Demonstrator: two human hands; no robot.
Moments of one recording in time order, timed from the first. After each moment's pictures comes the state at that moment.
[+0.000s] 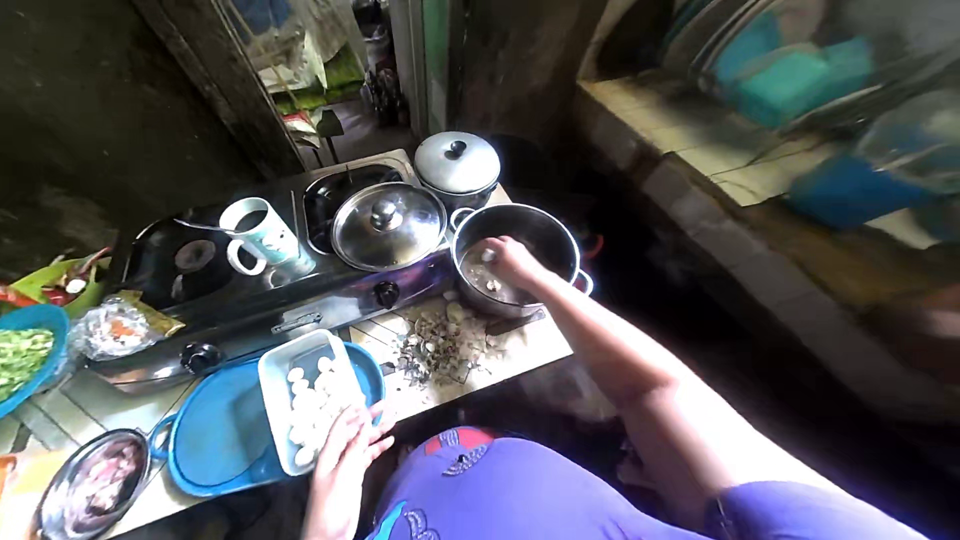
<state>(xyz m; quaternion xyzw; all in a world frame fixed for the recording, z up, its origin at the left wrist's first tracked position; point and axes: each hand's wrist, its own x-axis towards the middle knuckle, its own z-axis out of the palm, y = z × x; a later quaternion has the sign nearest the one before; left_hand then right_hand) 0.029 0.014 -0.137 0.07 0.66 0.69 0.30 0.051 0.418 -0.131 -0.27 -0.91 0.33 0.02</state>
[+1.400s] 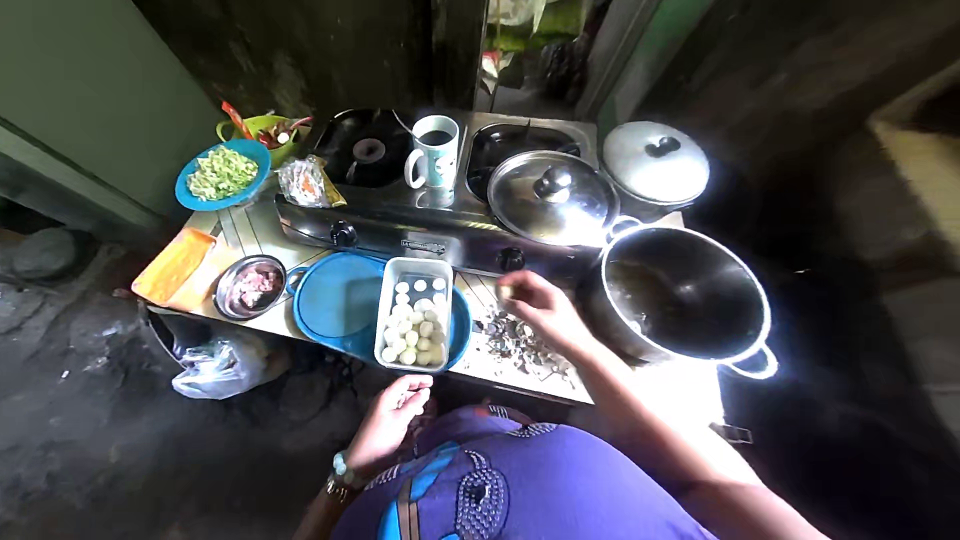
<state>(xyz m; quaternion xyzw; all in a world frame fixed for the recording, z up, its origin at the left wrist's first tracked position) 0.039 -0.050 -0.151 0.04 0.75 0.58 0.32 0.014 0.253 -0.131 -0.02 -0.81 0.58 0.03</state>
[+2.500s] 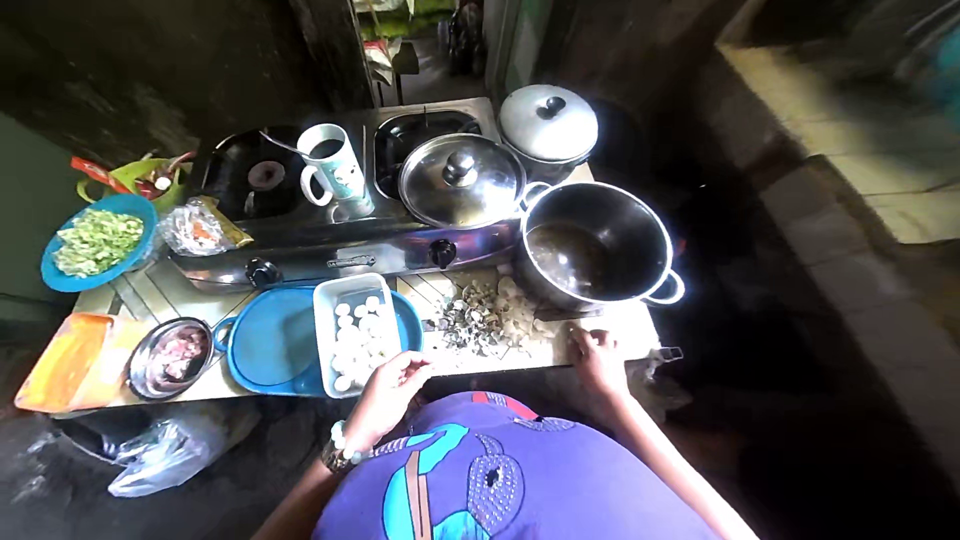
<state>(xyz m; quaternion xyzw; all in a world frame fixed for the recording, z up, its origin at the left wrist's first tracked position) -0.001 0.016 -0.137 0.23 0.72 0.55 0.35 0.189 0.329 -0.244 -0.39 -0.89 0.22 0.04</state>
